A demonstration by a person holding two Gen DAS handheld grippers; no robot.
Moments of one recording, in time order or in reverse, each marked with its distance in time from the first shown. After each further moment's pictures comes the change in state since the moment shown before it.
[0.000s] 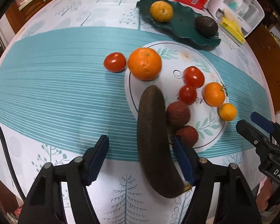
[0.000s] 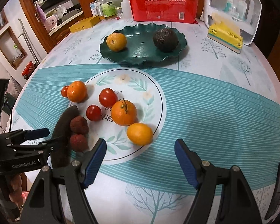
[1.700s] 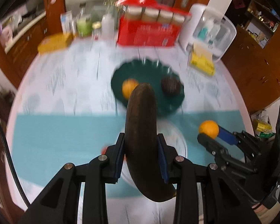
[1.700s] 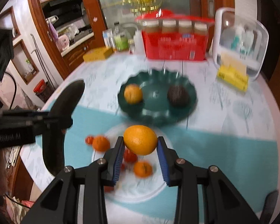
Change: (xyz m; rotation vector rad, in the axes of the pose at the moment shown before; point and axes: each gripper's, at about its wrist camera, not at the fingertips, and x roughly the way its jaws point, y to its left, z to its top) left arm -0.139 -0.050 0.132 0.184 -0.179 -0.063; right arm -0.063 0.017 0.092 -0.030 -0.187 0.061
